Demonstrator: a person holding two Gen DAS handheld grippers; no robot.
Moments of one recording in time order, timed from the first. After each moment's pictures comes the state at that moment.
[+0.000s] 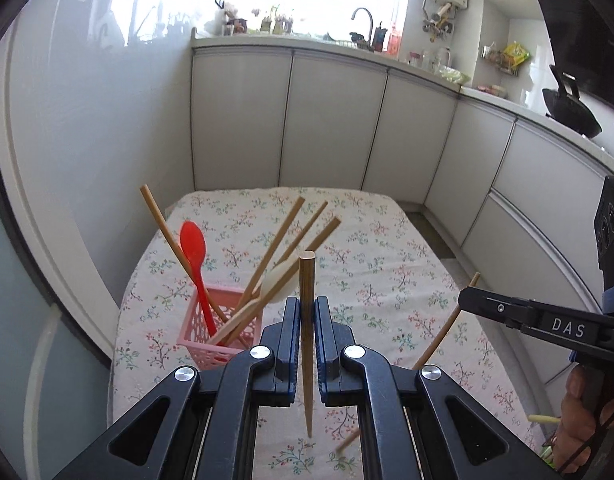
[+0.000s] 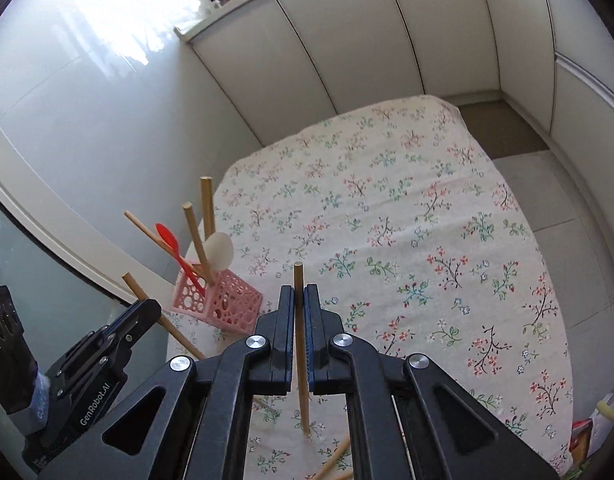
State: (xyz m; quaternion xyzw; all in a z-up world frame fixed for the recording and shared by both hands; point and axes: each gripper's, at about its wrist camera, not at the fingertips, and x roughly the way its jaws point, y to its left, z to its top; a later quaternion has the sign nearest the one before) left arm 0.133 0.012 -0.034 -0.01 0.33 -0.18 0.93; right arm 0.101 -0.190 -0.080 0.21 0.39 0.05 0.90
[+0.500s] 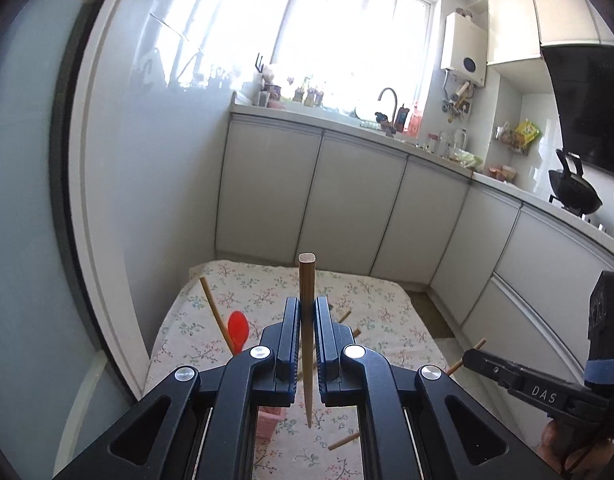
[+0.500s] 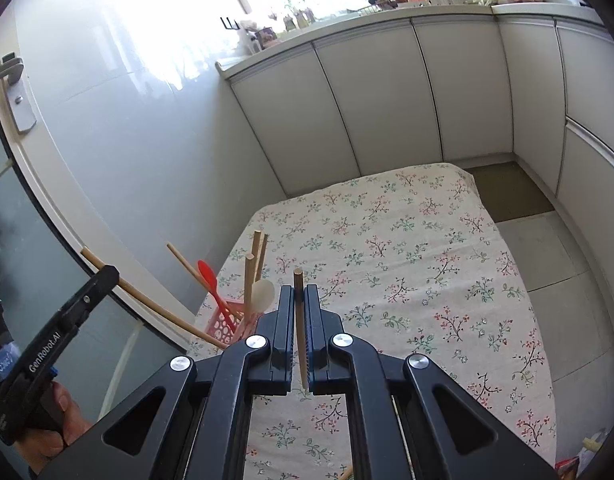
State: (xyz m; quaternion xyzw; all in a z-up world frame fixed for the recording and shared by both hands) left arm 0.119 0.061 0.031 -0.08 0.21 -0.14 0.96; right arm 0.081 -0.169 -0.029 0.17 0.31 0.06 0.93
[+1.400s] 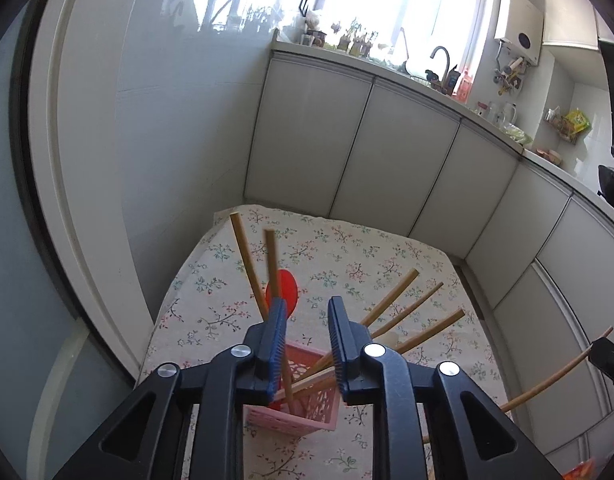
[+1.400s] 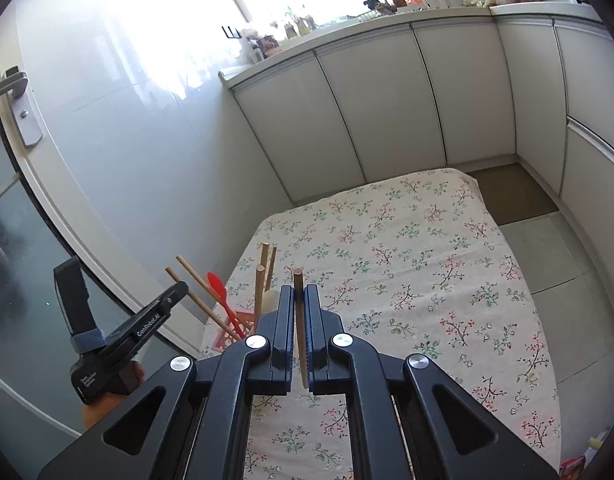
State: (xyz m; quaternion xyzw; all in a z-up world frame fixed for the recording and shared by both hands) left arm 0.198 0.077 -0.045 -0.10 0.32 -0.09 0.94; right arm 0.080 -0.171 -0.019 0.18 0.30 0.07 0.93
